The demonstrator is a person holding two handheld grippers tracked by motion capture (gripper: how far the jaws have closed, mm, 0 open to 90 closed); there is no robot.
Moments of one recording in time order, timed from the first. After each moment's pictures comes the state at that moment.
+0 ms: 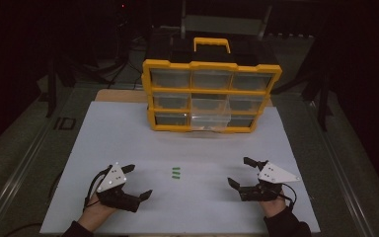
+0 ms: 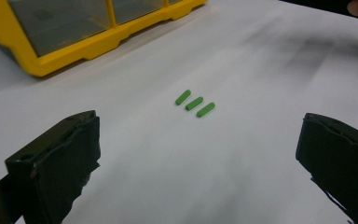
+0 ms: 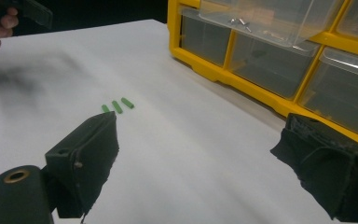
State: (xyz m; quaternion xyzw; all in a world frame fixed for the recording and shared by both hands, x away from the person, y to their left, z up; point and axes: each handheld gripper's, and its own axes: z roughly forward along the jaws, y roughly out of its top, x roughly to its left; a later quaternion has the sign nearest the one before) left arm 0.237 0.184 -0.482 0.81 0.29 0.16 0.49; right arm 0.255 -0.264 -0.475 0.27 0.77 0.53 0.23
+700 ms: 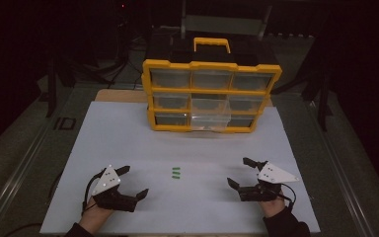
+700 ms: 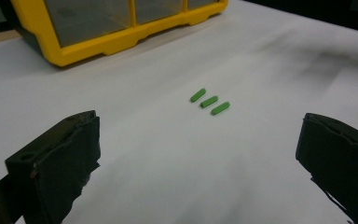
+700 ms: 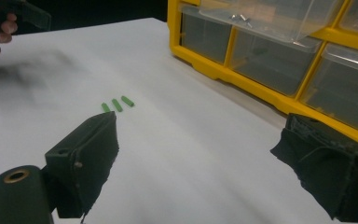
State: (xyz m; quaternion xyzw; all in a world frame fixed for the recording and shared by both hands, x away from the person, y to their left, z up) left arm 0.235 0.192 -0.494 0.78 0.32 0.17 0.51; right arm 0.256 -0.264 -0.478 0.27 0.77 0.53 0.22
